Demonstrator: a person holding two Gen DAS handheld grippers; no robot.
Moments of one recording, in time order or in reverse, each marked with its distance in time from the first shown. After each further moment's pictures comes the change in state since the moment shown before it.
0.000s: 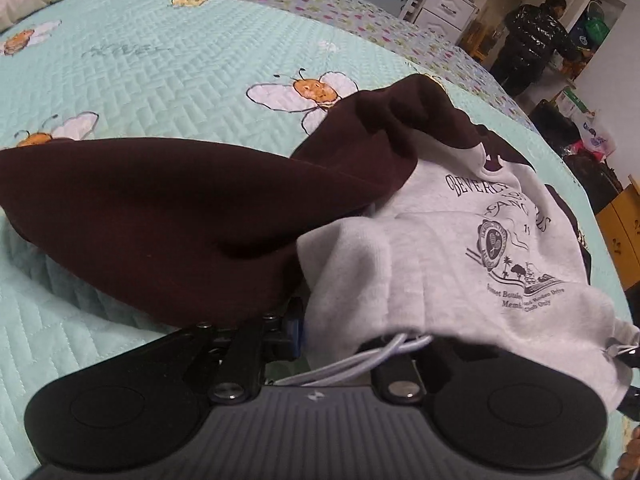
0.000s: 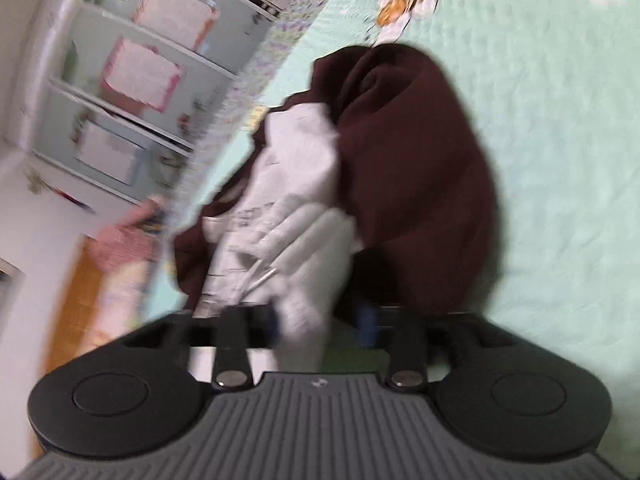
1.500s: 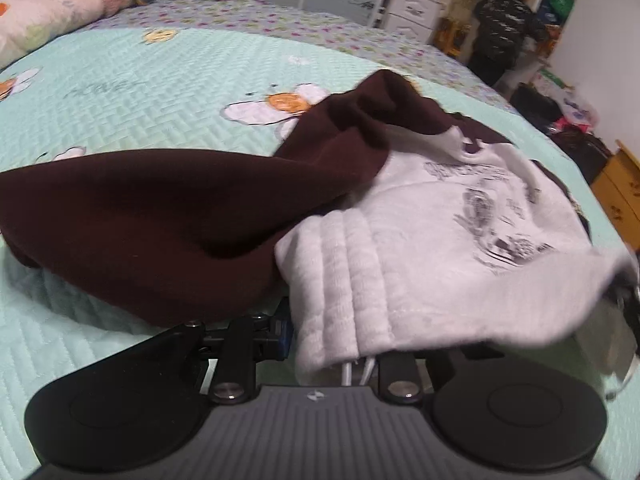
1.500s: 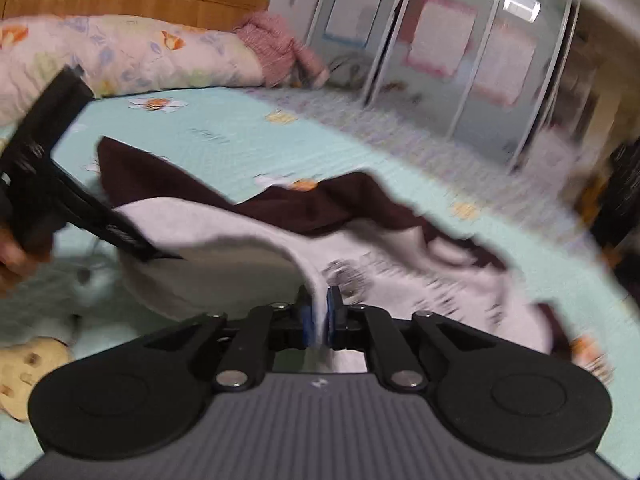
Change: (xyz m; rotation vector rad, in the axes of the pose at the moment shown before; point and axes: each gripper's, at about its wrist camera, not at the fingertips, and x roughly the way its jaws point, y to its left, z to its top) left arm 0.001 -0.006 -0.016 0.101 -0.061 0.008; right arm 0.055 0.188 -0.115 -1.254 0.020 0.026
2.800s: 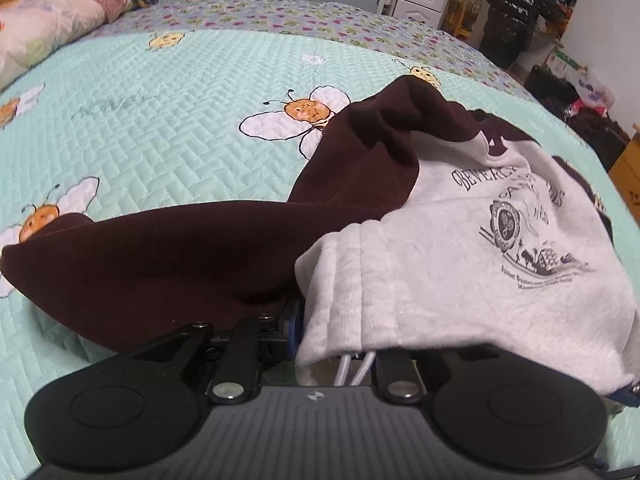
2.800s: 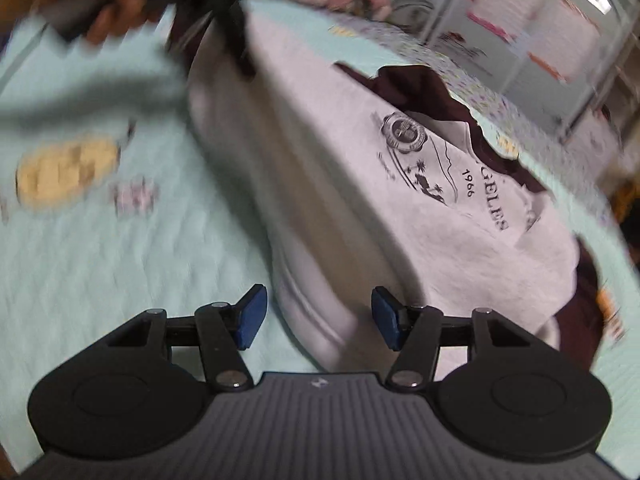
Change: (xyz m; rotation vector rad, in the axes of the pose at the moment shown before) left arm 0.000 0.008 0.034 0.046 0.042 0.044; right arm -0.032 0.028 -0.115 -0.358 0.179 -0.016
